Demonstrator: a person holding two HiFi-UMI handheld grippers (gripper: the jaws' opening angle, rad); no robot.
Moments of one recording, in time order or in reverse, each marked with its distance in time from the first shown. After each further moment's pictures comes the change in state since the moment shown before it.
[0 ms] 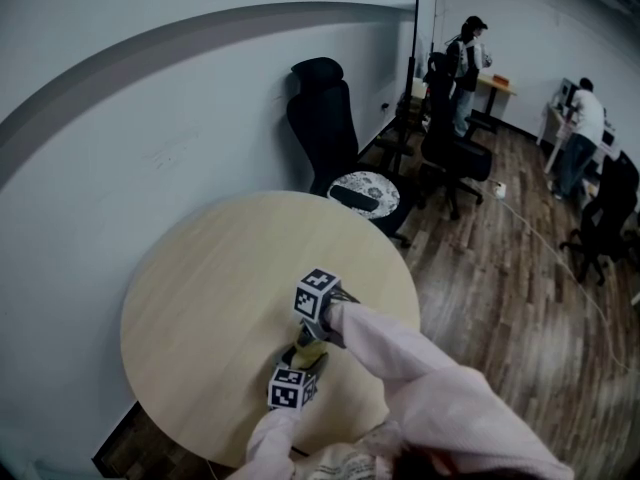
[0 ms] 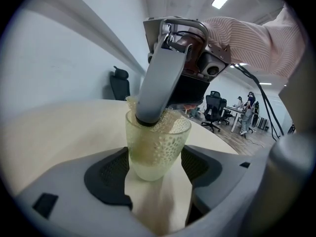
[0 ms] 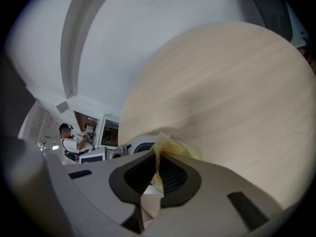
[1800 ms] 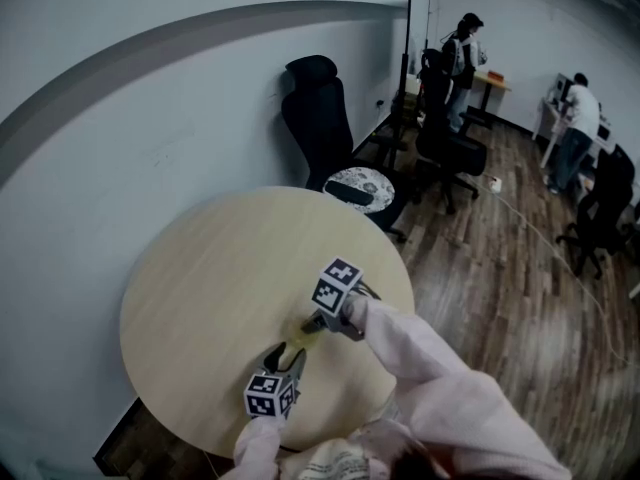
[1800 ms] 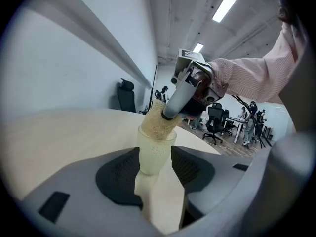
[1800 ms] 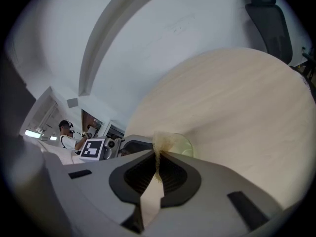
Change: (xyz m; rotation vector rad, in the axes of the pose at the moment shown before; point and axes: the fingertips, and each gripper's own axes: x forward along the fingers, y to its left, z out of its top) left arm -0.063 0.008 0.013 -0.040 -0.130 0.033; right arm -0.036 0.018 -0.010 -0.138 -0.211 0.027
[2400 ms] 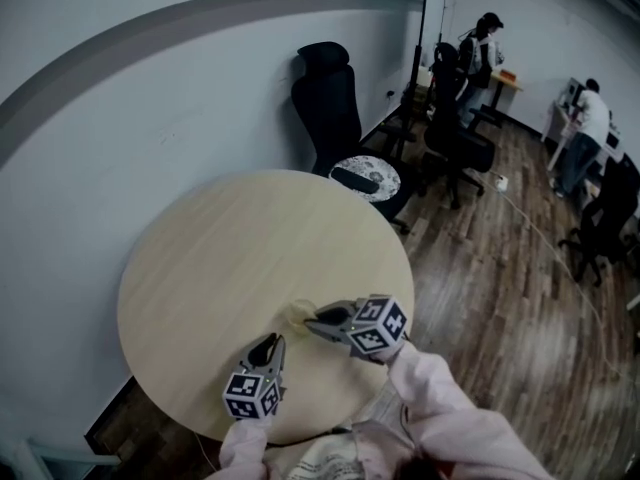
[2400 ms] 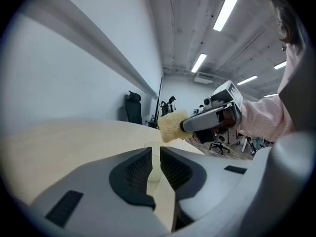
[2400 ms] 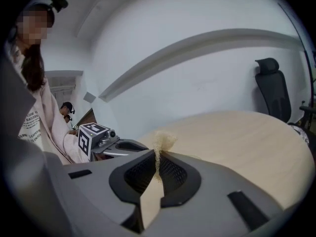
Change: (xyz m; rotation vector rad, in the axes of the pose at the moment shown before) left arm -0.056 -0.003 0.035 -0.019 -0.123 0.080; right arm -0.035 0.045 -0.019 -0.386 -0.583 -0.103
